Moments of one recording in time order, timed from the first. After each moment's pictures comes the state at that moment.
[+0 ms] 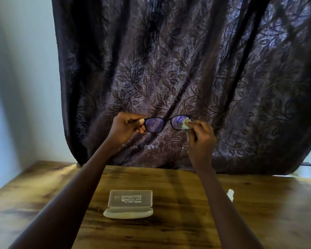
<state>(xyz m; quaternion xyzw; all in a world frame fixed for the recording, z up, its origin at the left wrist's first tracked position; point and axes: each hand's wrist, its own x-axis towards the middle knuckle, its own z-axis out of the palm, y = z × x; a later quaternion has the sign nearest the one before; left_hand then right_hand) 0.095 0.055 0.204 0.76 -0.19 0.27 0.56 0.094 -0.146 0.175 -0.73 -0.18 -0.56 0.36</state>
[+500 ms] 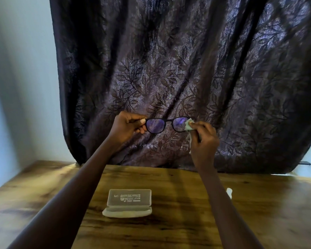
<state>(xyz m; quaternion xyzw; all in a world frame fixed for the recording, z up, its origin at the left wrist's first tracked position) 0.095 0.052 0.206 0.77 -0.20 0.26 0.55 0.098 -0.156 0.169 -0.71 -0.18 -0.56 0.38</state>
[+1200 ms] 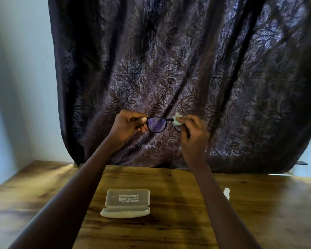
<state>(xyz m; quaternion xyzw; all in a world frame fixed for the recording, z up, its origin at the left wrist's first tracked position) 0.095 0.046 0.209 0.76 -0.21 0.25 0.56 0.090 -0.138 0.184 -0.71 -0.23 -0.57 0.35</state>
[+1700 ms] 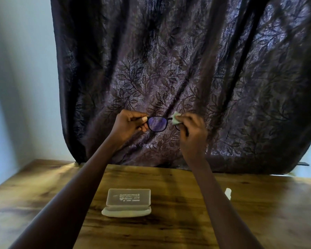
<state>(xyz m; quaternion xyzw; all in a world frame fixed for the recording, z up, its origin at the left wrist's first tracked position) 0.096 0.048 0.208 0.76 -0.21 0.25 0.57 0.091 -0.131 0.188 -0.72 -0.23 -0.56 0.34</state>
